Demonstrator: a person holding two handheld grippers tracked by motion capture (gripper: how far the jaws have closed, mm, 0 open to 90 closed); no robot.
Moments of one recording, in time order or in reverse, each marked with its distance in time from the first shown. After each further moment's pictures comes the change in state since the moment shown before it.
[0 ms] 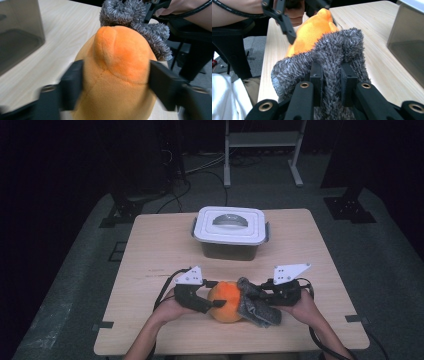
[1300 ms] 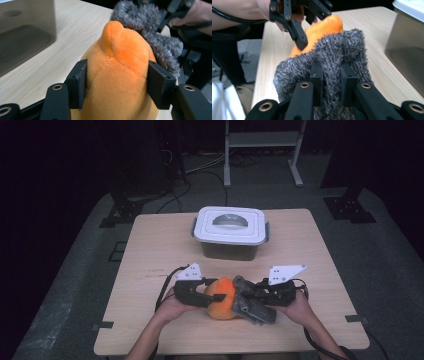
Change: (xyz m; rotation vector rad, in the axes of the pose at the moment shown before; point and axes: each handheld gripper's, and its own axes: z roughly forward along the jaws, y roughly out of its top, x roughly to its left) left arm 0.007 -0.001 0.001 -0.009 0.069 -0.104; right arm 0.003 0.002 0.012 -0.021 -0.031 -0.007
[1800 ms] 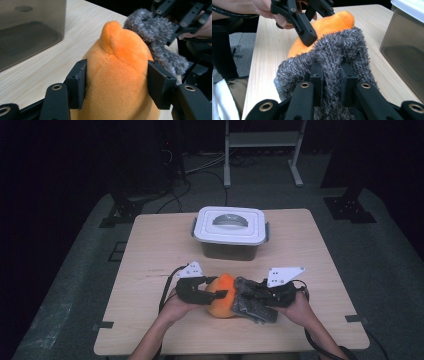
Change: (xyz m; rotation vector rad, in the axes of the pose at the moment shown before) left arm -0.001 0.000 0.005 -0.020 0.016 -0.044; right arm 0.004 0.001 0.000 0.022 -0.027 -0.033
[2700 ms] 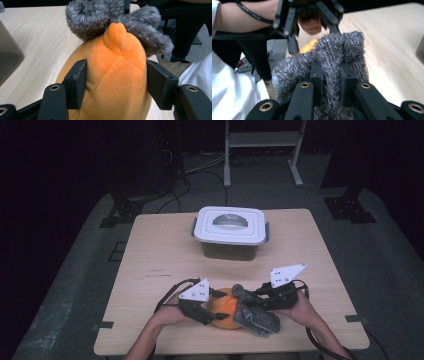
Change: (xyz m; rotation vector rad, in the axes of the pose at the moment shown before) left arm -0.028 -0.004 -0.001 0.087 -0.192 0.383; right arm -0.002 -0.003 -0.004 -0.015 0.211 0.045
